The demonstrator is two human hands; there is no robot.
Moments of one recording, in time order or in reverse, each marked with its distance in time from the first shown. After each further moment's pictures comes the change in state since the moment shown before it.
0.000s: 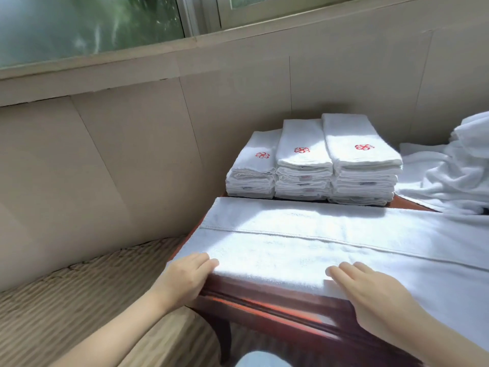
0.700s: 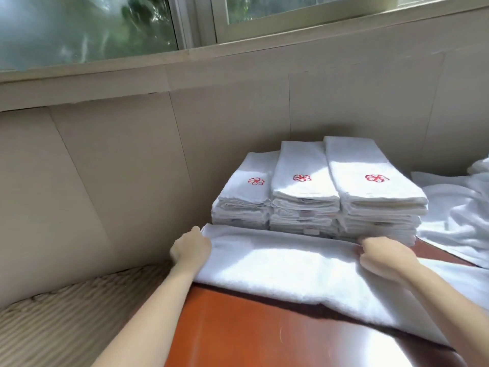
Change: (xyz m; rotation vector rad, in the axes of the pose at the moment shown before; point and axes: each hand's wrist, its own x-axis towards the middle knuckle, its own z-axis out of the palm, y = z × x) left_hand 0.141 -0.078 0.105 -0.171 -0.377 -1.220; right_hand 0.161 0.156 0.043 0.067 -0.185 0.505
